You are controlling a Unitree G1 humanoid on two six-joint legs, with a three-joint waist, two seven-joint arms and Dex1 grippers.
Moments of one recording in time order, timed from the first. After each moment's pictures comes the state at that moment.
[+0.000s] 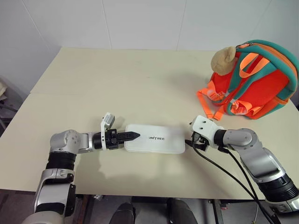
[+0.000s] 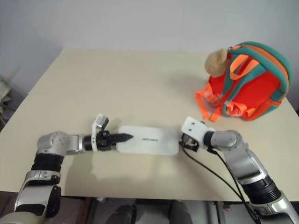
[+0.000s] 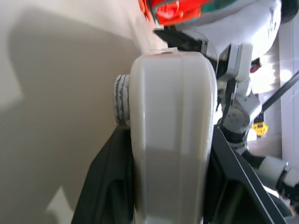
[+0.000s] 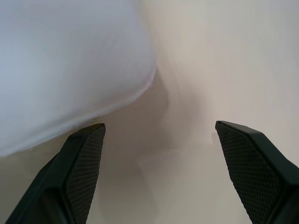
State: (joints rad) left arm -0.66 0.49 0.17 0.45 -0.74 1.35 -0.95; right arm -0.40 -0.74 0.20 -0.28 -0.01 0.59 0.79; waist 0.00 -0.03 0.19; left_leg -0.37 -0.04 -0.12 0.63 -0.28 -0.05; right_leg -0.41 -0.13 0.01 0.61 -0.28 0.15
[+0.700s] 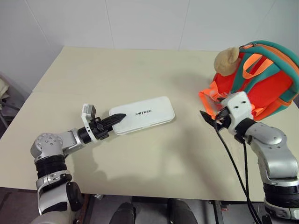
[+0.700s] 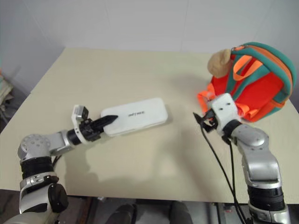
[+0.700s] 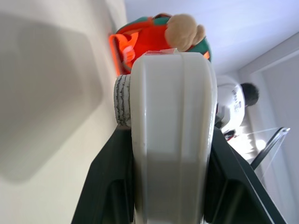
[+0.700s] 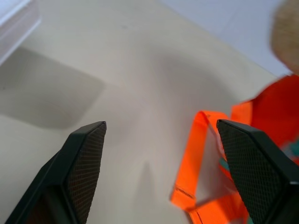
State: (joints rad) left arm -0.64 0.38 0.61 0.33 -0.92 1.52 -0.64; right arm -0.29 -0.57 -0.27 -0.37 0.17 0.58 0.56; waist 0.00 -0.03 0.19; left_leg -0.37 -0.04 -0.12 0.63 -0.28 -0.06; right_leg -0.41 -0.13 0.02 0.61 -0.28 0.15
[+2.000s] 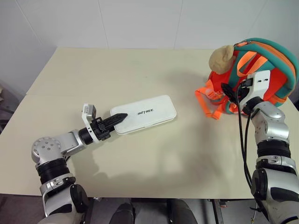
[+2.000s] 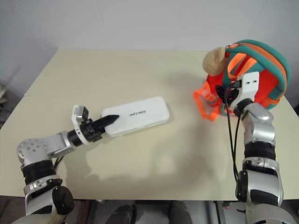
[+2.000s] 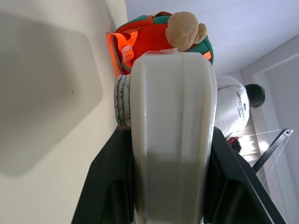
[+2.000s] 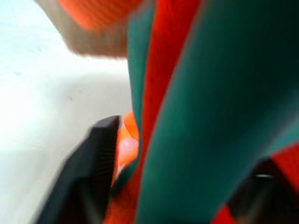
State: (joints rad) left arm -0.61 0.33 0.67 0.23 -1.03 1.56 -0.45; right arm -0.82 -0.58 -0.28 0.71 0.22 0.09 0.56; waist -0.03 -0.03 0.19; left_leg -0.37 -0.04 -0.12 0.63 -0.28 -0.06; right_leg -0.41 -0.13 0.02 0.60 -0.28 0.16
